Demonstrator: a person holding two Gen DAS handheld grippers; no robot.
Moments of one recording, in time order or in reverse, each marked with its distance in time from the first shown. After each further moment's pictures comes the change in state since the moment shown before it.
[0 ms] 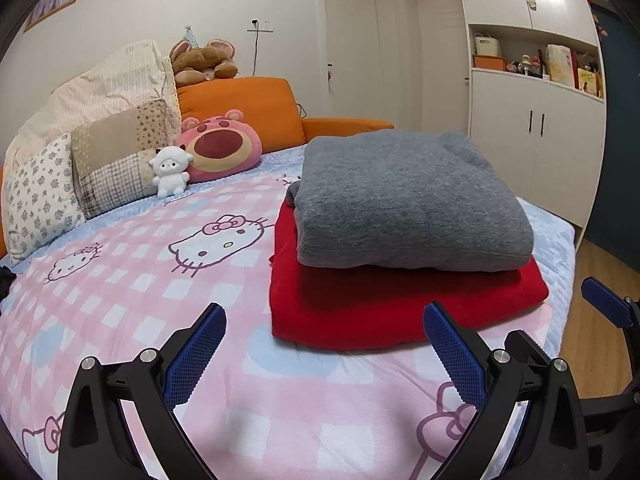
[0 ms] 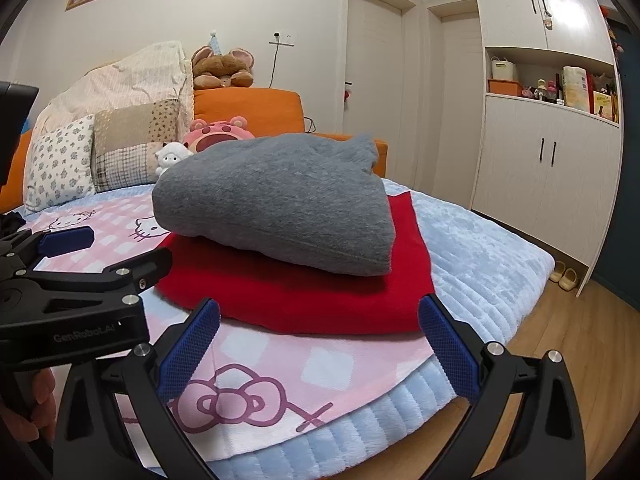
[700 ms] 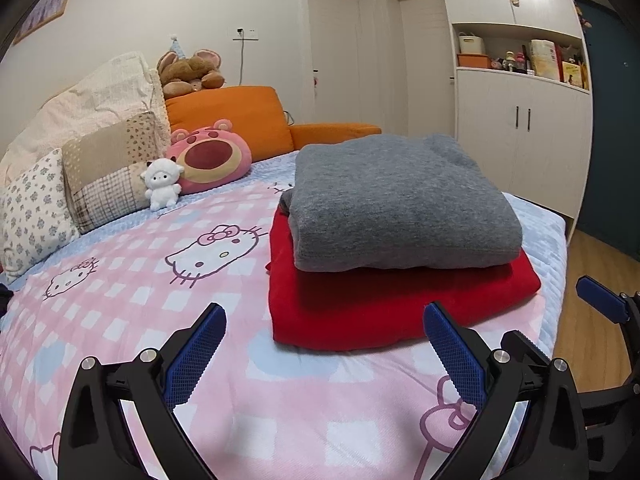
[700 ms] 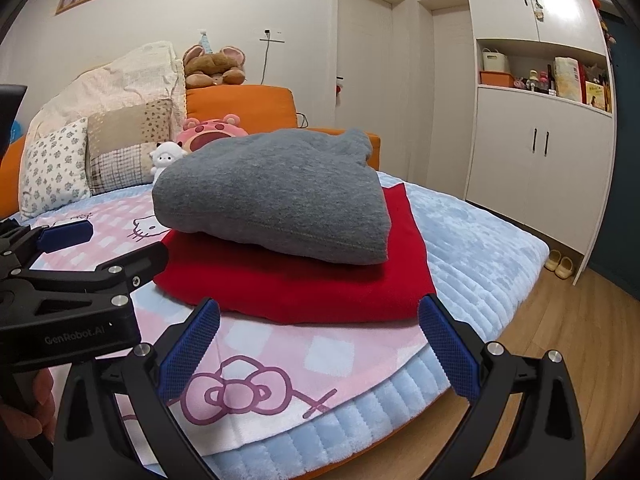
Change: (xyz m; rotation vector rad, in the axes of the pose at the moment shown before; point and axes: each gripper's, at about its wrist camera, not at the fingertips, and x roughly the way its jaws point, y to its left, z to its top) left arm -0.006 0.001 0.001 0.055 -0.011 -0.010; right arm -0.003 0.002 -0.001 0.021 0.024 -0.012
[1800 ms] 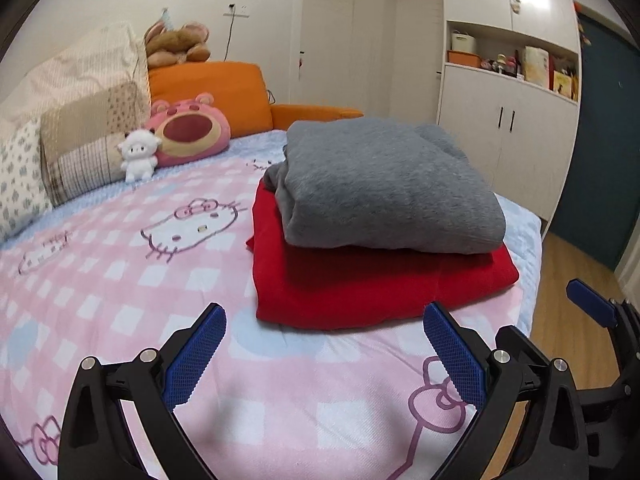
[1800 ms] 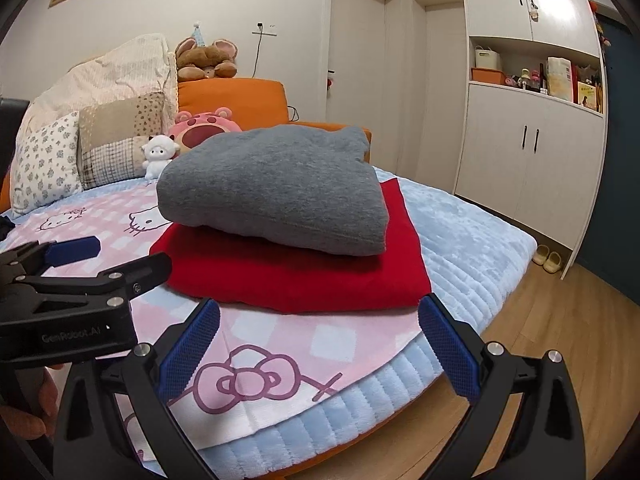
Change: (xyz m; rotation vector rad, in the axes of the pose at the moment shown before) left arm 0.004 0.012 -0.006 -0.037 0.053 -0.120; right arm -0.016 0.013 -0.003 0.014 0.029 -0.053
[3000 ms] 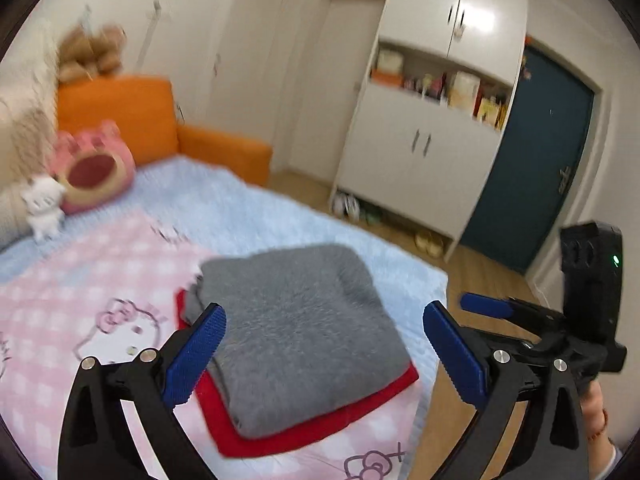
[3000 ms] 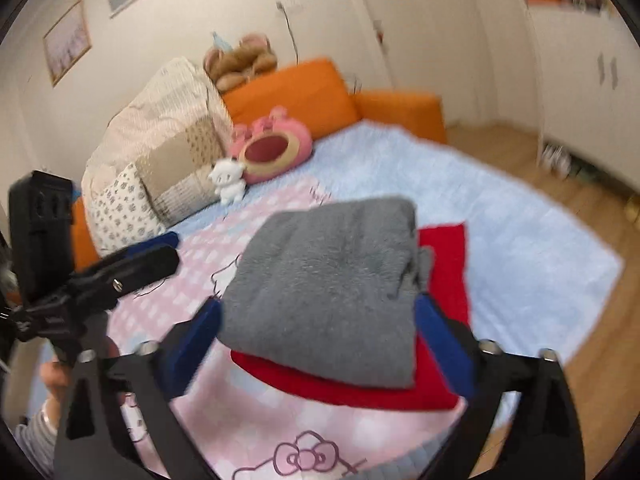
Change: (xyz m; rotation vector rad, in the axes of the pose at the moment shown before) left arm -0.006 0.020 0.167 -0.005 -0.015 -0.388; right arm 0.010 -0.074 0.171 0.165 0.172 0.386
